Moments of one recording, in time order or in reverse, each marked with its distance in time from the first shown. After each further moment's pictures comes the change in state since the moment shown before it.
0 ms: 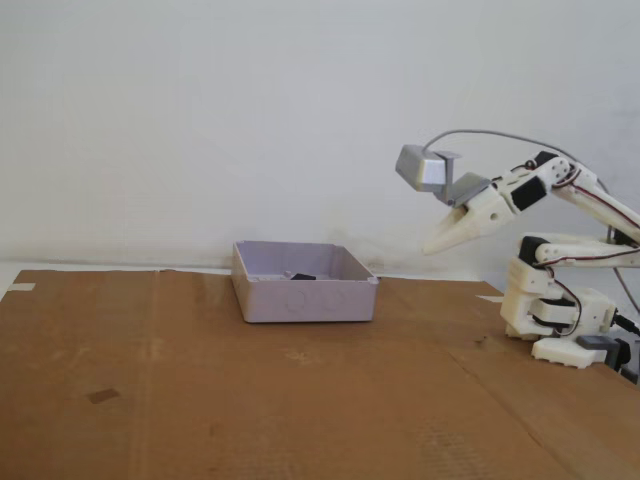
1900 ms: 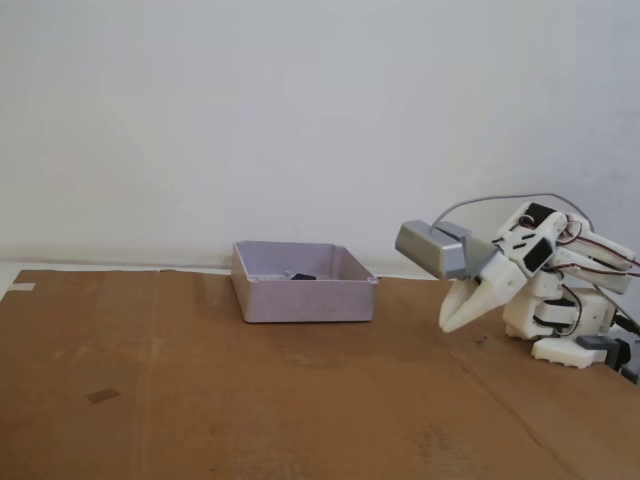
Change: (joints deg) arm -16.1 18.7 27.2 0.4 1.8
